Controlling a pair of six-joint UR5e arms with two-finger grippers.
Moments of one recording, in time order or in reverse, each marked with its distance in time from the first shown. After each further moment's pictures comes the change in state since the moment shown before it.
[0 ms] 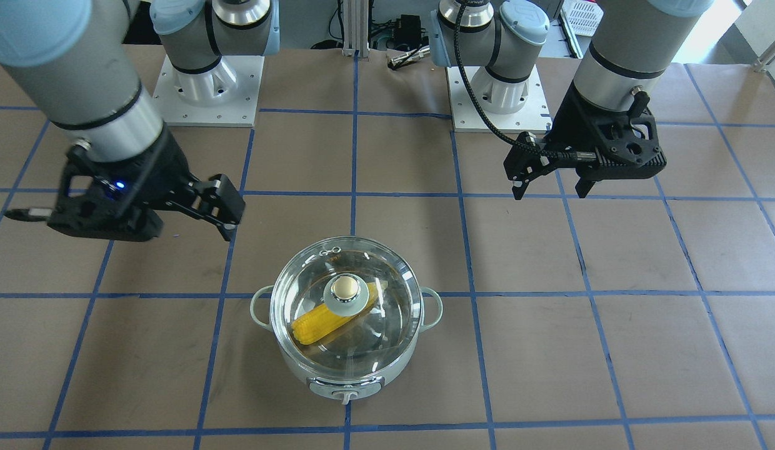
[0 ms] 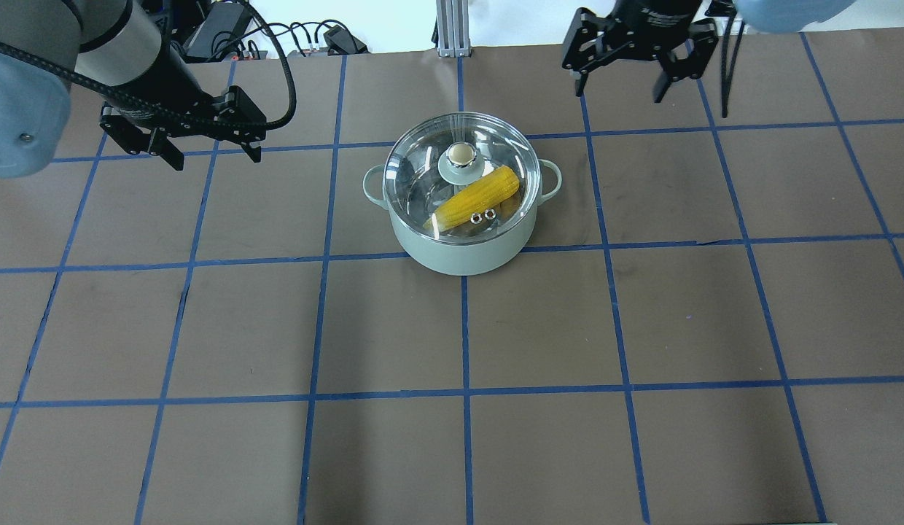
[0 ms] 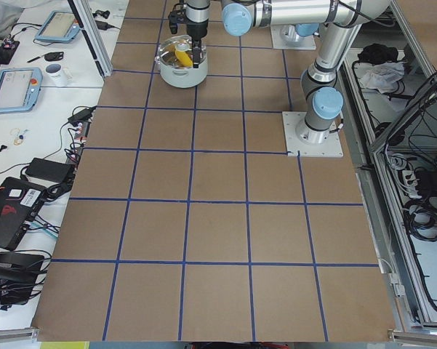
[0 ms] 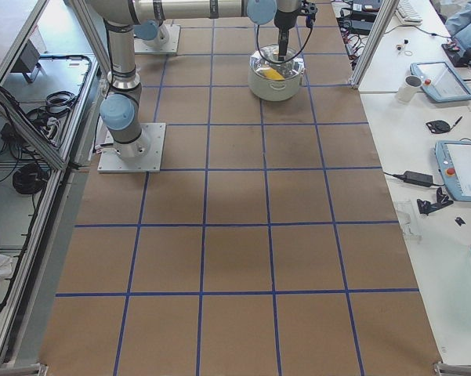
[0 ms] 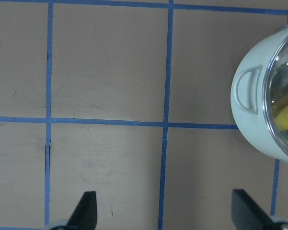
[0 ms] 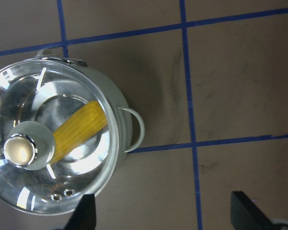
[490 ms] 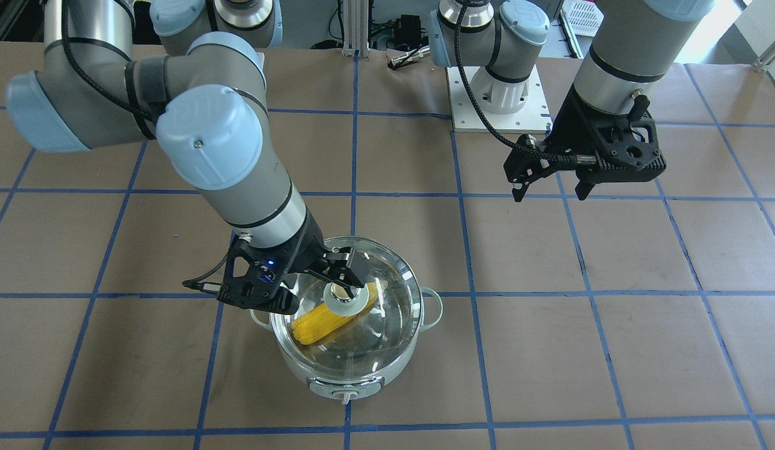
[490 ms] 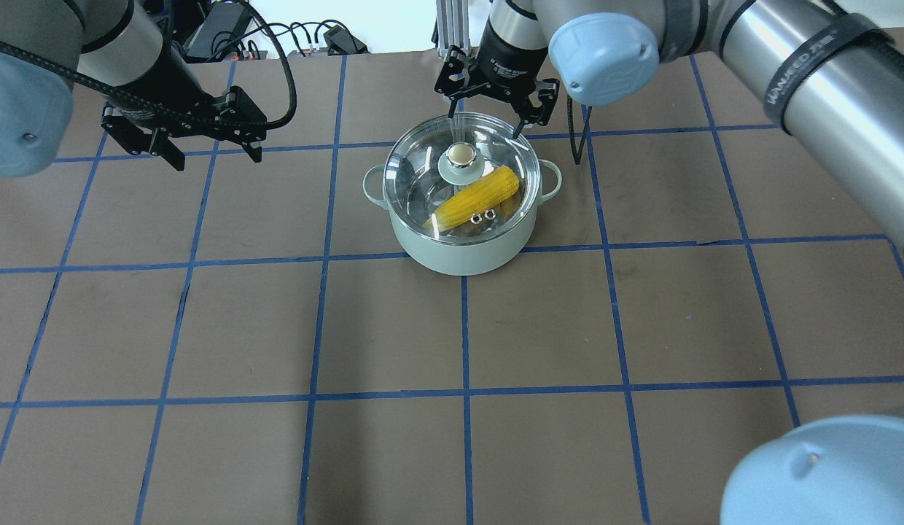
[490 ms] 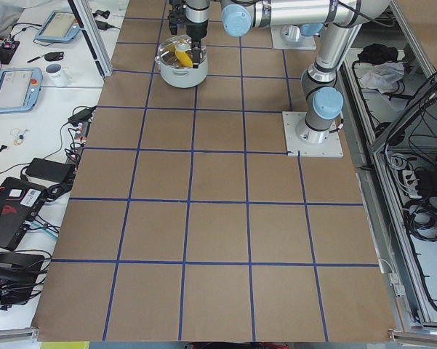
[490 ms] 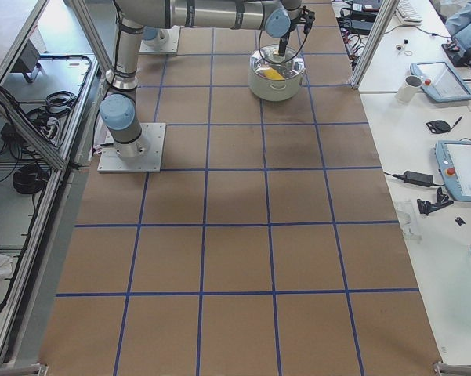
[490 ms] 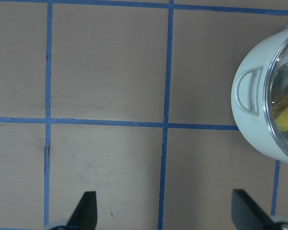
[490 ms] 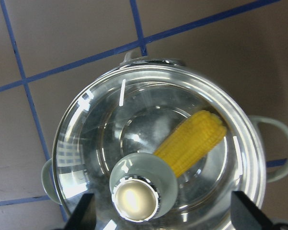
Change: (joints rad) left arm 0.001 -0.005 0.000 0.004 -0.002 0.000; right arm 0.162 0.188 0.002 -0.254 0.153 0.314
